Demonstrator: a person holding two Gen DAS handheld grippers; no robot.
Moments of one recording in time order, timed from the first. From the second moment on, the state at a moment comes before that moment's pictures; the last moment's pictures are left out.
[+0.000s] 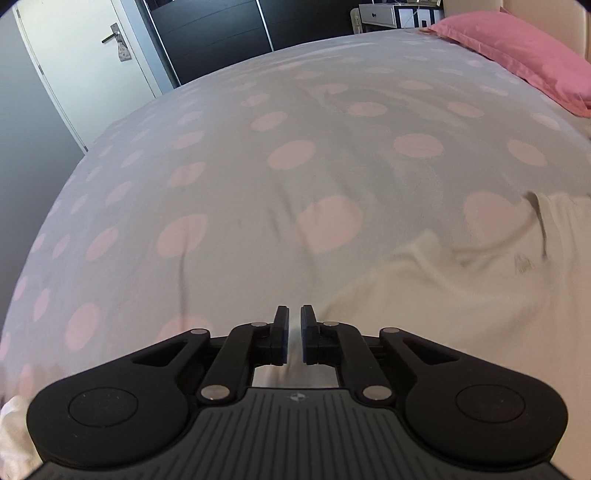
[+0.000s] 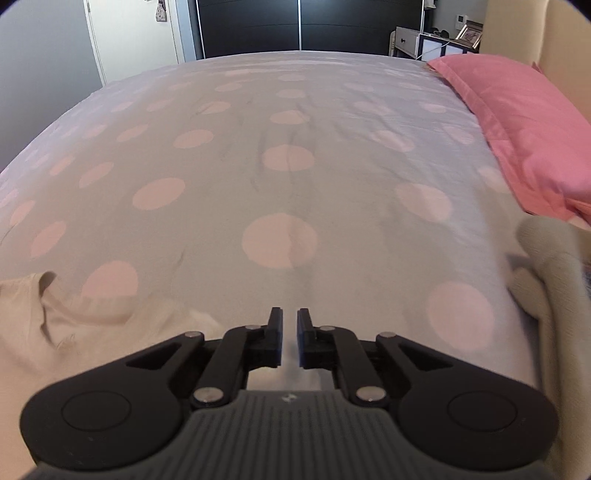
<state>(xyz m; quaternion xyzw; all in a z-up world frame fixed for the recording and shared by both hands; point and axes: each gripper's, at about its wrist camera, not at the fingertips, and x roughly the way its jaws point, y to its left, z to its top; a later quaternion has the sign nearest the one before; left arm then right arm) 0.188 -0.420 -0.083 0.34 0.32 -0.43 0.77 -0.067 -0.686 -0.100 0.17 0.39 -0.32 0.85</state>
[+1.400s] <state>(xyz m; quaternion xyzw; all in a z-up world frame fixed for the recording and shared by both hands) 0.143 -0.284 -0.041 0.31 0.37 -0.38 0.79 -0.192 -0.653 -0.086 0.16 0.44 -0.41 0.79</state>
